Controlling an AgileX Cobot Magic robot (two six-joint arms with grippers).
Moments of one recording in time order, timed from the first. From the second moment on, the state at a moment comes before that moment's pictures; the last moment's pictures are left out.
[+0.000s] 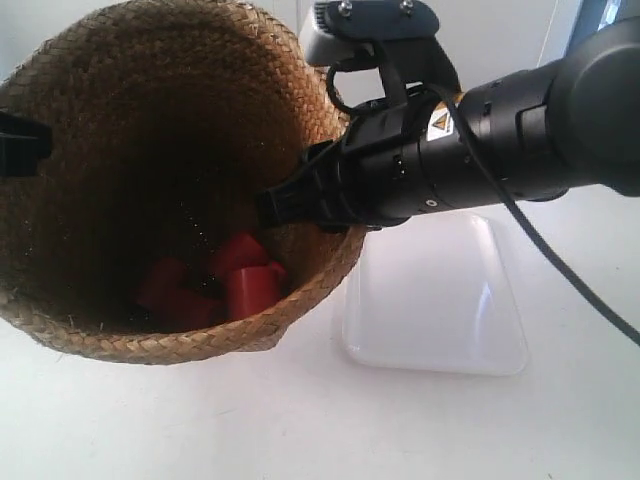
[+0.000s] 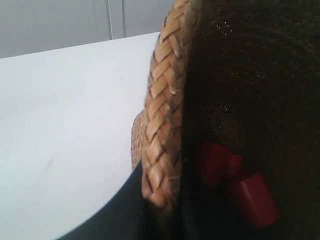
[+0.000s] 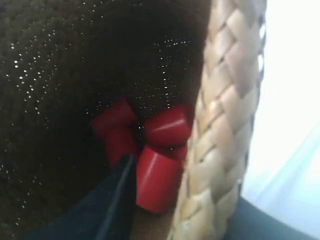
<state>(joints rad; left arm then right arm) -0.26 0.89 -0.82 -0.18 0.48 0.10 0.59 1.33 -1.02 0.27 0.39 -0.11</state>
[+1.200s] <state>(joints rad) -0.24 0.92 -0.92 -0.21 0.57 0.10 0.58 1.27 -1.09 -0.01 0.49 0.16</state>
